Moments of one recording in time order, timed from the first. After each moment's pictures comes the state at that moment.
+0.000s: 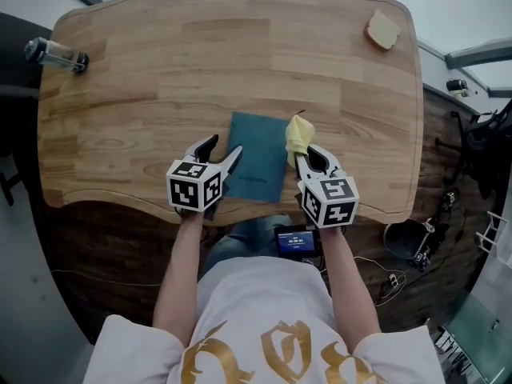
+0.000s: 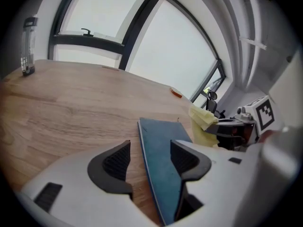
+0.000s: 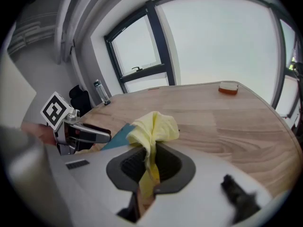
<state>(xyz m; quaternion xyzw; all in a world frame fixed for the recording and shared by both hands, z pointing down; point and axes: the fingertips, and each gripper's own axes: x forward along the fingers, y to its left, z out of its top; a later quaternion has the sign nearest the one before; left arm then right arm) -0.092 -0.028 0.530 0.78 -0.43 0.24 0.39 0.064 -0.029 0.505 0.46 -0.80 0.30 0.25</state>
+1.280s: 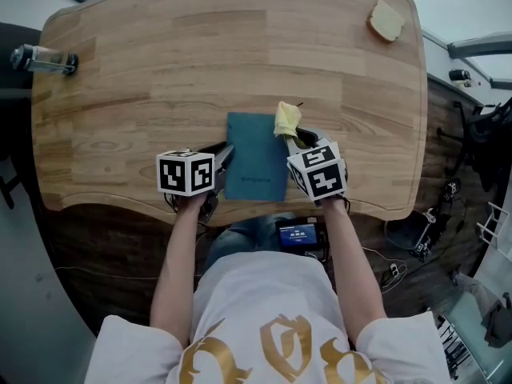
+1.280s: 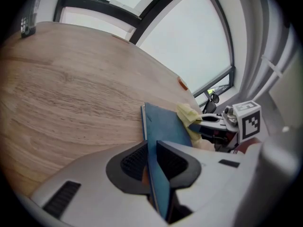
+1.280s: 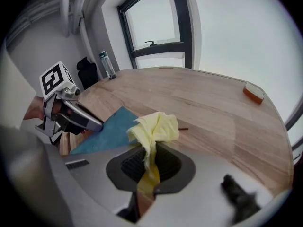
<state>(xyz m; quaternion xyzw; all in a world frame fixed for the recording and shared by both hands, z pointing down) -0.087 -0.016 0.554 0.72 -0.37 0.26 0.54 0.045 -0.057 0.548 0.36 -0.80 0.28 0.39</state>
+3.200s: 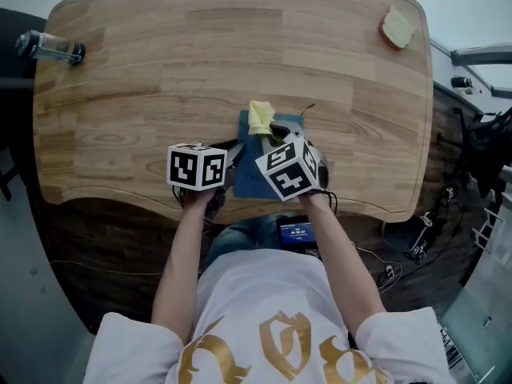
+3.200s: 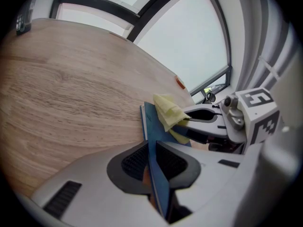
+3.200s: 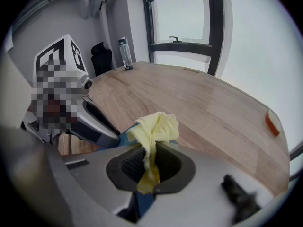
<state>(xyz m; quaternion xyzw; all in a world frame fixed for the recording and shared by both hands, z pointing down) -0.086 -0.016 0.554 0.72 -0.34 0.26 0.54 -0.040 -0.054 0.546 0.30 -0.82 0.21 0.45</state>
